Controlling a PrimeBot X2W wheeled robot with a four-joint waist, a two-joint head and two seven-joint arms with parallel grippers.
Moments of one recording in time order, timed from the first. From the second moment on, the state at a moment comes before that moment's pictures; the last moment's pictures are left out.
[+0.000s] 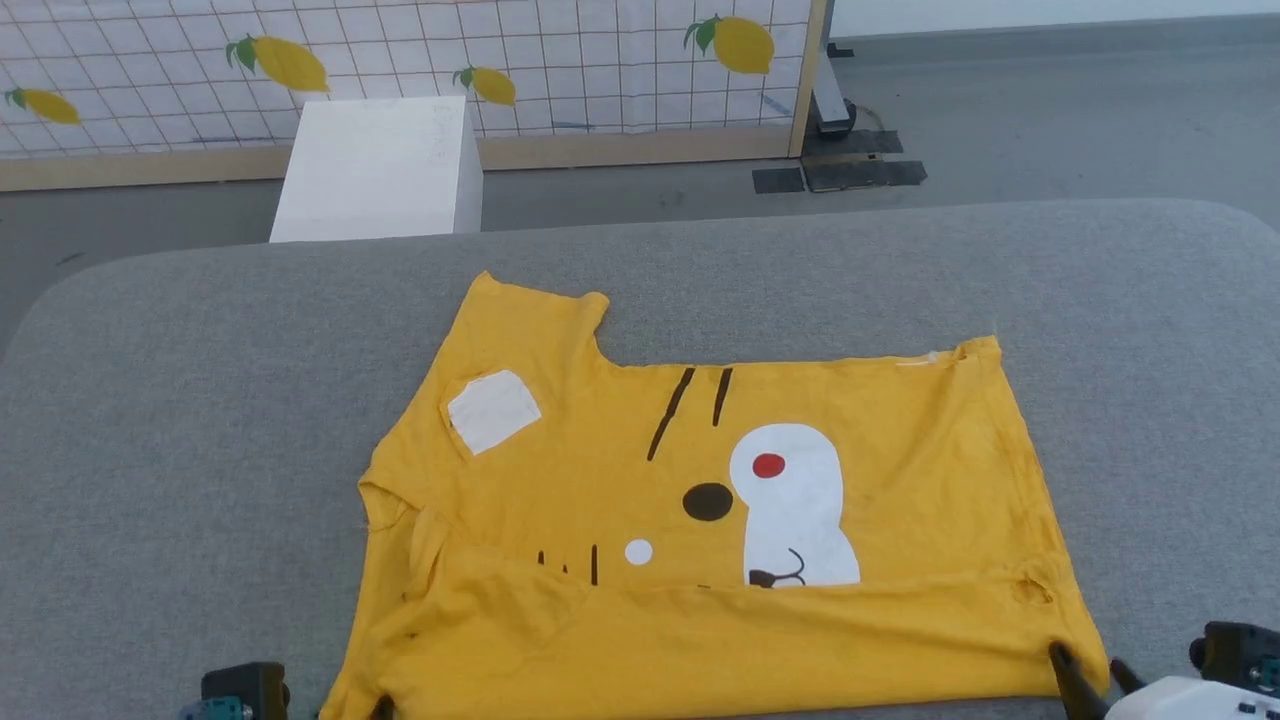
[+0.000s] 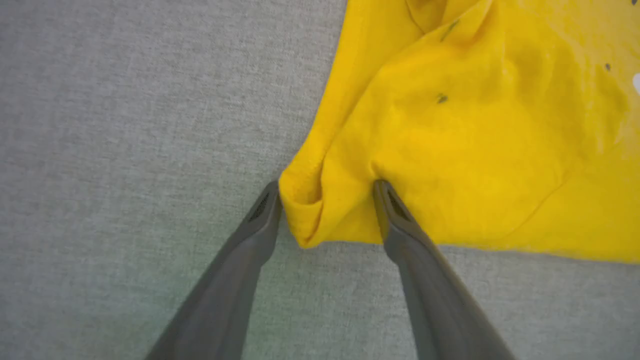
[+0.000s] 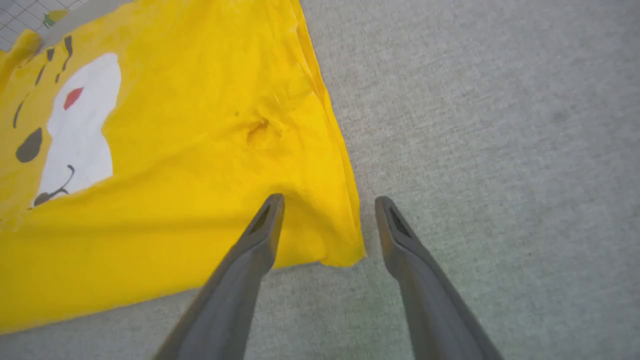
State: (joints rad) left arm 0.17 0.47 -0.40 0.05 -0.77 0.33 0.18; right arm 0.15 -0.05 -0.25 0.18 0.33 0.13 0.34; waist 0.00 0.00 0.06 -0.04
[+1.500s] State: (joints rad) left arm -1.01 0.62 -0.47 0.48 -0.62 0.10 0.79; right arm -0.23 -0.08 0.11 0.02 0.27 0.13 -0.21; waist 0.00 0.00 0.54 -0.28
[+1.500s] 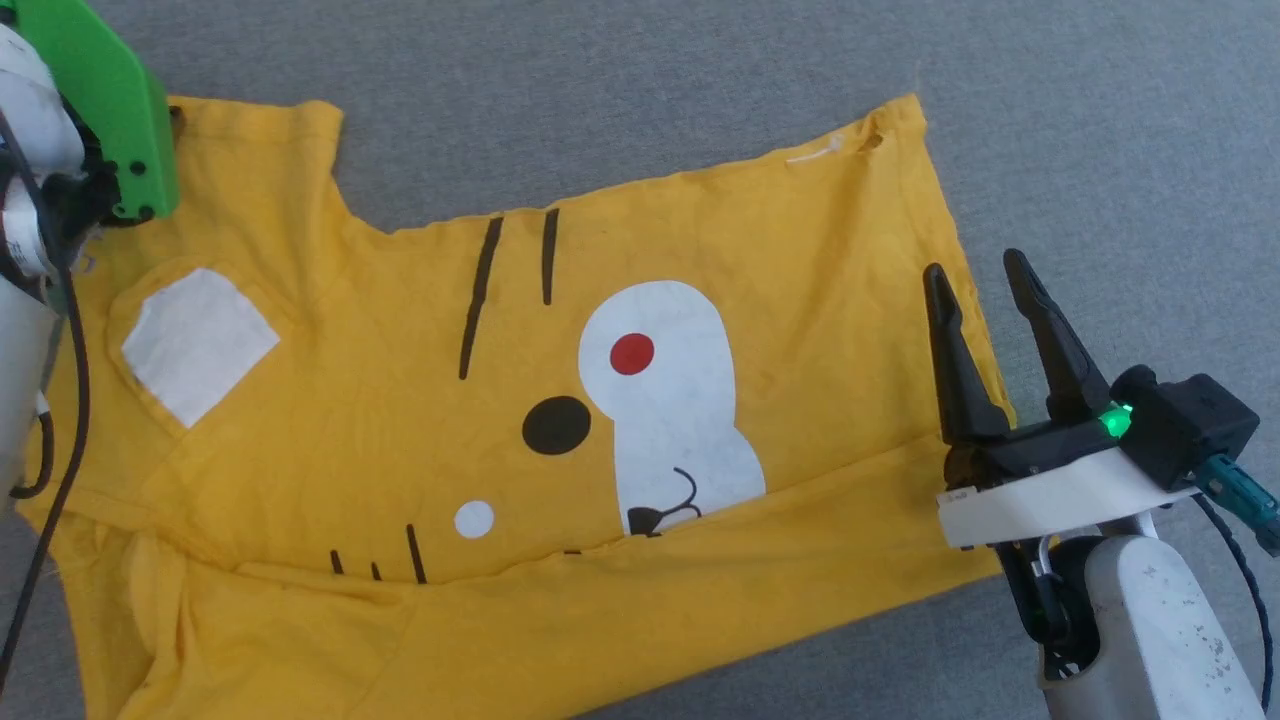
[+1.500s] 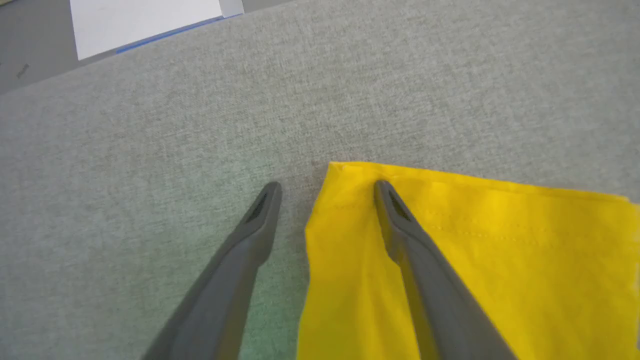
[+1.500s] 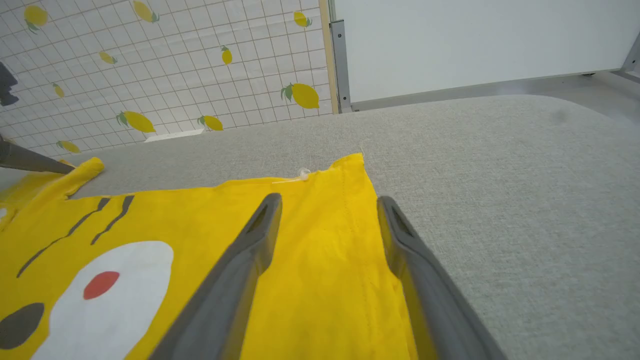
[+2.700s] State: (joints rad) left arm -0.94 0.64 -0.46 0.28 -0.67 0.10 0.76; right arm -0.93 -0.07 0.00 0.50 0.15 0.13 0.84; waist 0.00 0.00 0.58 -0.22
